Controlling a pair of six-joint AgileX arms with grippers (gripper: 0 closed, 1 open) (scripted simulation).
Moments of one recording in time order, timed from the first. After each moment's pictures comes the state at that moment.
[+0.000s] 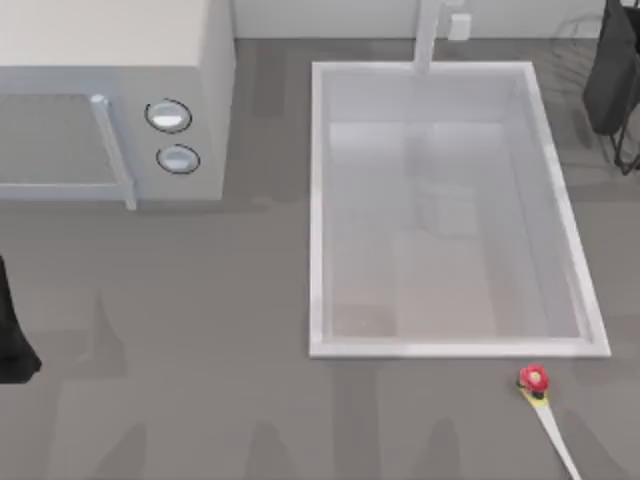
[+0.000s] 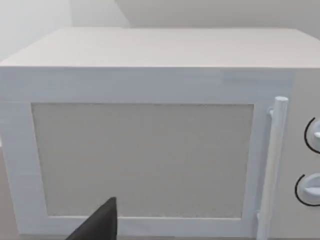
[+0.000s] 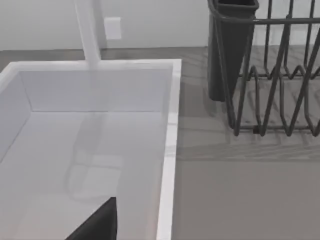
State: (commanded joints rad) left arm 0.00 0.00 0.00 0.00 0.00 0.00; right arm 0.09 0.20 0.14 -0.17 0.00 0.06
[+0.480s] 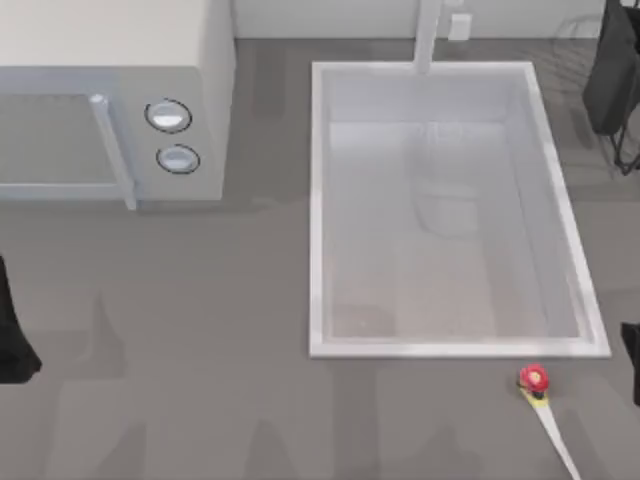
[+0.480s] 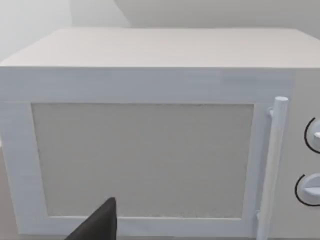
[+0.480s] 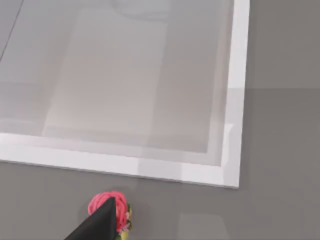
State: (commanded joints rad) left arm 0.00 0.00 0.00 0.00 0.00 0.00; right arm 0.25 0.66 0.40 -0.48 0.00 0.15
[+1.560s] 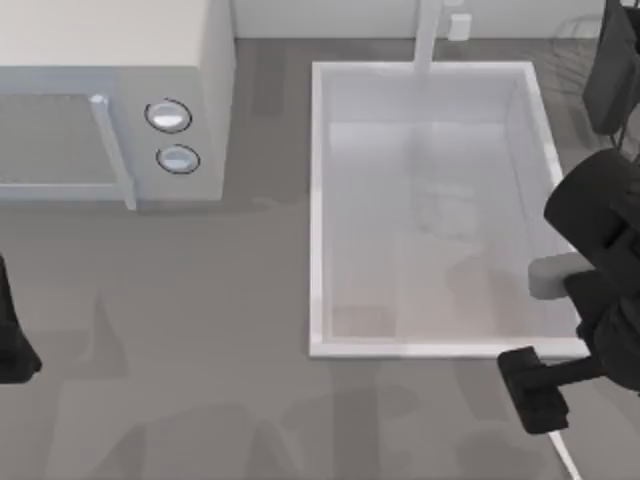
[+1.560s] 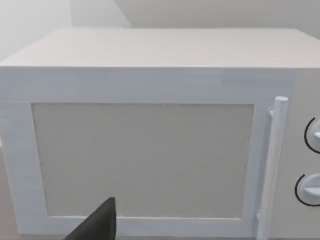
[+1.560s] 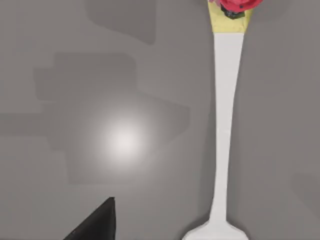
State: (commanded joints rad) left arm 0.00 0.00 0.00 0.00 0.00 0.00; right arm 0.56 1.44 0.92 -1.05 0.00 0.34
